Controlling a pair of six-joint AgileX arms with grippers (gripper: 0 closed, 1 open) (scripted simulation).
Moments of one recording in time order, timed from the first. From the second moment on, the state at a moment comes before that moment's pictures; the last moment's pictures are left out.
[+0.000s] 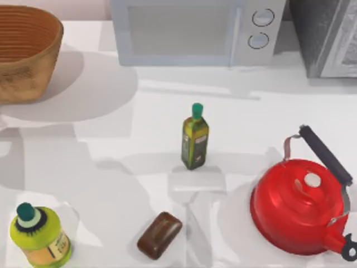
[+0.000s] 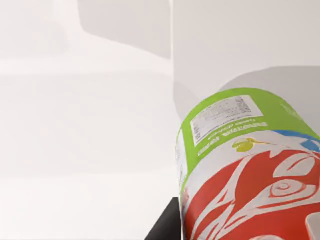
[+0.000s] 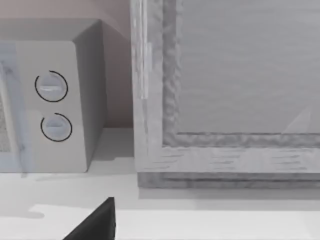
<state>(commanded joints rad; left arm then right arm) 0.33 1.99 1.50 -1.09 0.01 0.35 0.00 0.00 0.00 0.00 0.00 0.00</state>
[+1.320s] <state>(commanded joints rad) 0.28 2.00 1.49 -1.05 0.00 0.30 0.00 0.00 0.00 0.00 0.00 0.00</state>
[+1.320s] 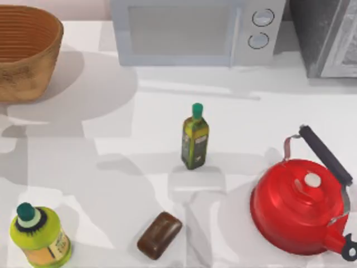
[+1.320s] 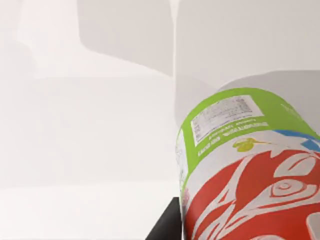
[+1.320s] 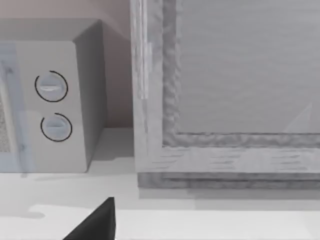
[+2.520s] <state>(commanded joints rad) 0.33 2.00 1.50 -1.06 0.01 0.33 0.00 0.00 0.00 0.00 0.00 0.00</state>
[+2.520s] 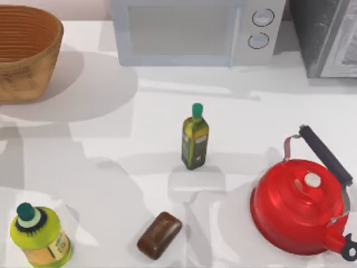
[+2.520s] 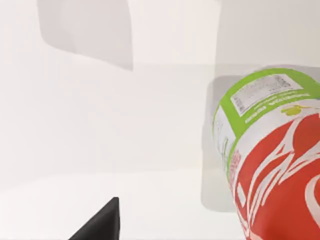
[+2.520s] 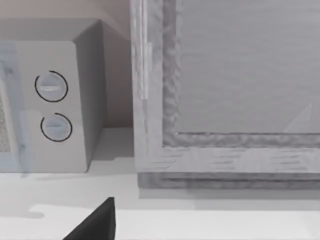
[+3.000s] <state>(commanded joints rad) 0.42 1.98 1.56 -1.15 0.01 0.39 0.00 0.00 0.00 0.00 0.00 0.00</state>
